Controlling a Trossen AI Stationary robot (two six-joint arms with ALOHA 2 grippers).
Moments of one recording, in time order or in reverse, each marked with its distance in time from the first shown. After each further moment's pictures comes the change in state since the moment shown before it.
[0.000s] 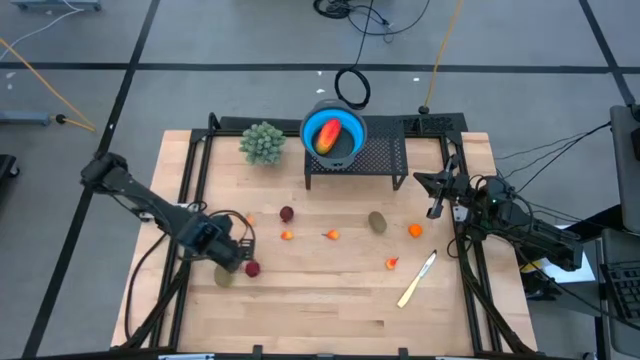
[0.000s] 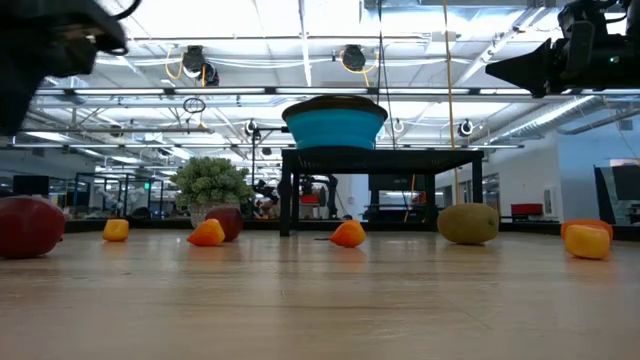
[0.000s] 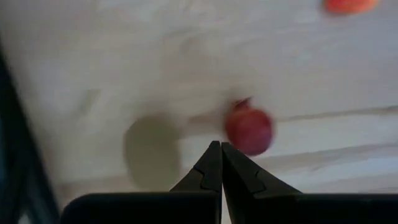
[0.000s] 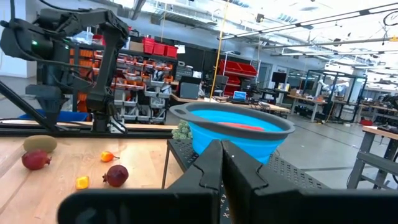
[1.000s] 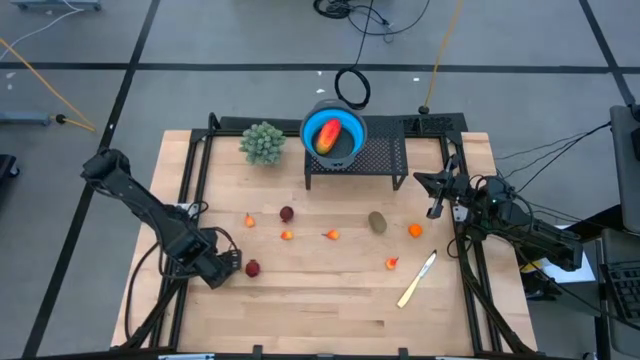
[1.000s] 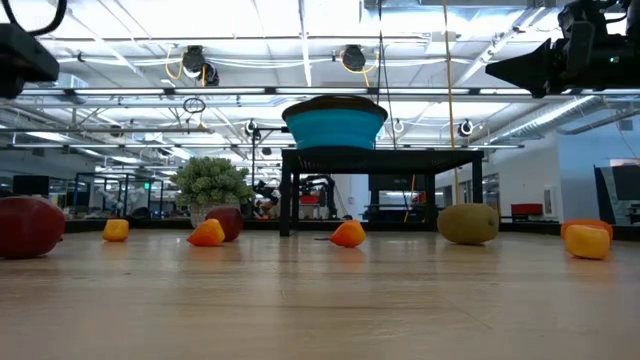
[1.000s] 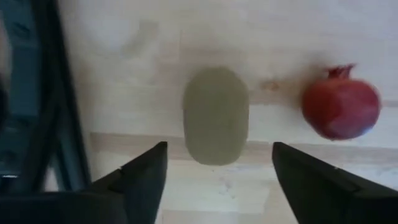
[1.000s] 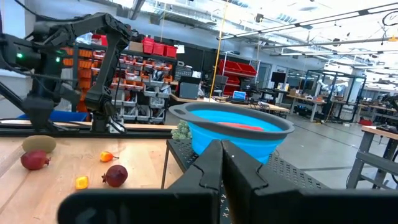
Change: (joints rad) left arm -0.177 -0.030 -0.143 0.101 0.110 -0.320; right arm 0.000 0.000 0.000 0.000 0.003 0.000
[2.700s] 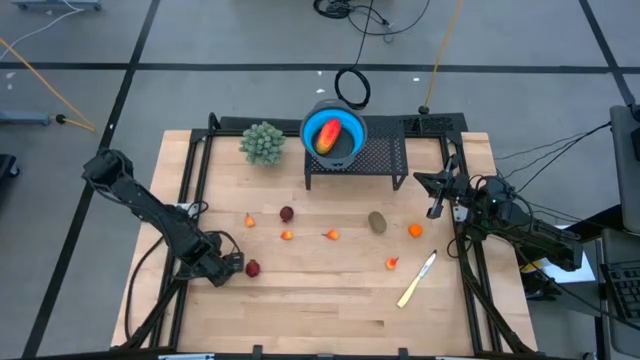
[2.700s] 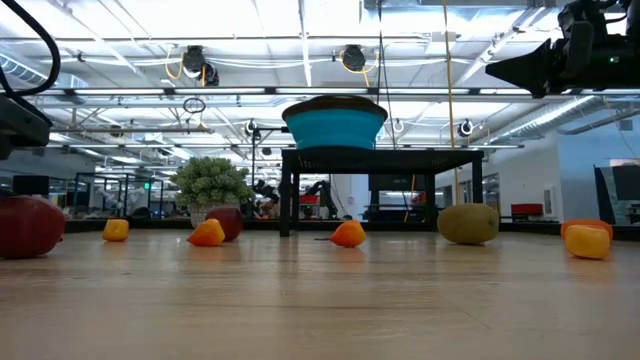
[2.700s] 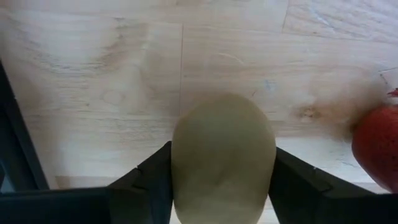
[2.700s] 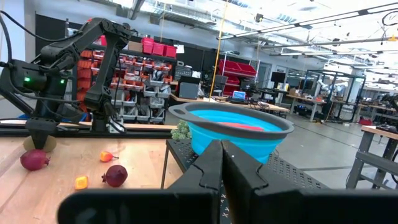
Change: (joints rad) left arm 0.001 0.025 -0.223 0.308 0.022 0.004; right arm 0.000 0.000 0.000 0.000 0.001 0.000
